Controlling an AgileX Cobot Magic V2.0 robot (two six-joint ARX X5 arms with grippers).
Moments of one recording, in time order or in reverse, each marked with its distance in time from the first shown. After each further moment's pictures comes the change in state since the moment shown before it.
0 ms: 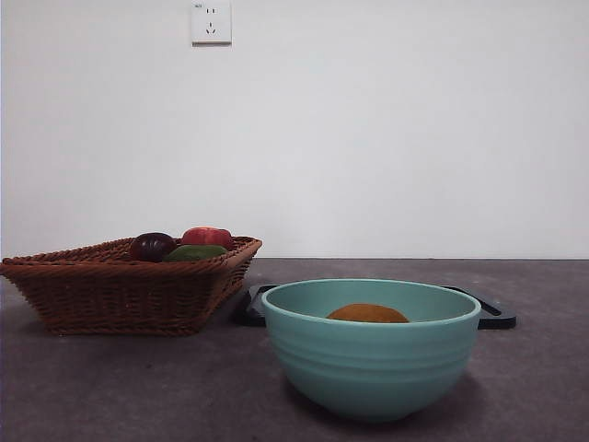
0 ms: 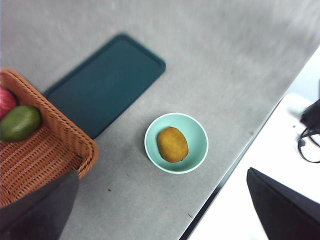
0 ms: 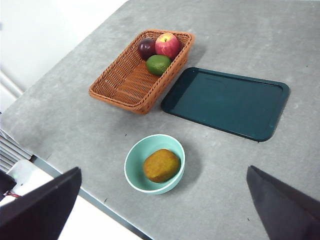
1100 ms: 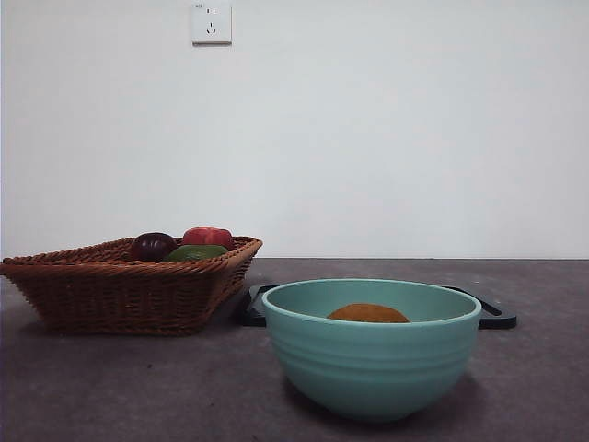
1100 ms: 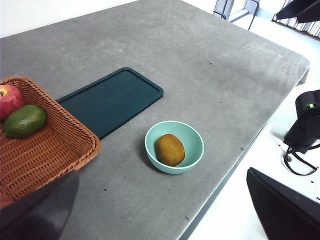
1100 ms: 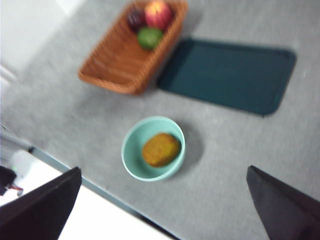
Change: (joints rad) left arm 0.000 -0.576 -0.472 0.172 0.000 -0.036; right arm 0.000 0.168 0.000 -0.008 -0.003 0.046
